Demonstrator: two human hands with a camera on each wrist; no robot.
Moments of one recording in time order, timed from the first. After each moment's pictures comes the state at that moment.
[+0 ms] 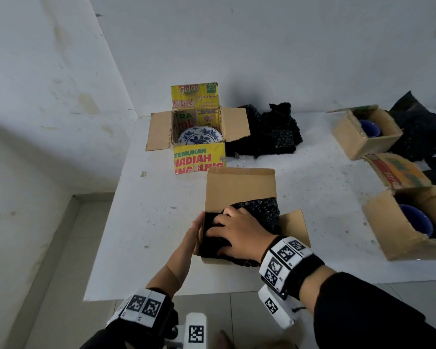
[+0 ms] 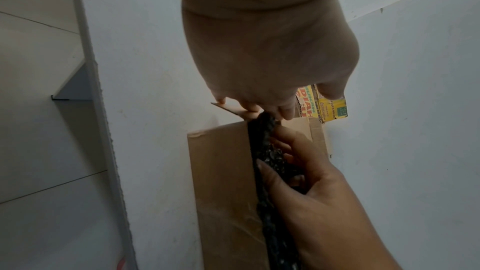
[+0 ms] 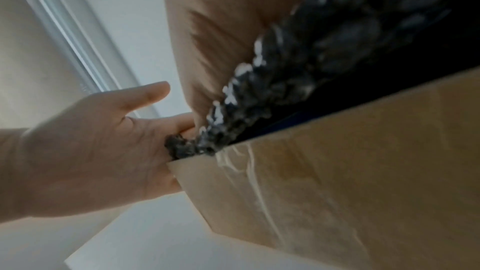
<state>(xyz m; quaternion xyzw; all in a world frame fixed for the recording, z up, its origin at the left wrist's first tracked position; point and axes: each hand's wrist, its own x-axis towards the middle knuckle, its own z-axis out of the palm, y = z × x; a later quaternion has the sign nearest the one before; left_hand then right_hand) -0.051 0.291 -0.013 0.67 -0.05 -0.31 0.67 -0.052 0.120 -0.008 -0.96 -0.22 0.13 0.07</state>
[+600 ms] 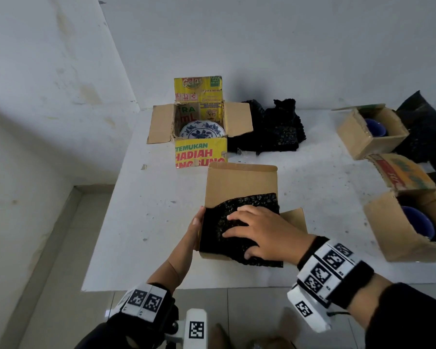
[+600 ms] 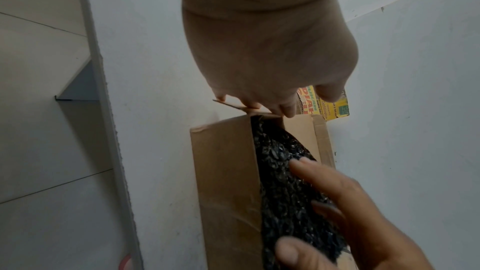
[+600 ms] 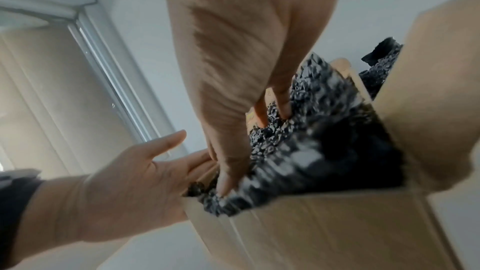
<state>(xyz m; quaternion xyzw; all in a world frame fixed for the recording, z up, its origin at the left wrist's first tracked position) -0.043 0.286 -0.045 0.72 -0.06 -0.29 0.62 -0.077 0.075 0.013 -0.95 -0.24 0.16 0.10</state>
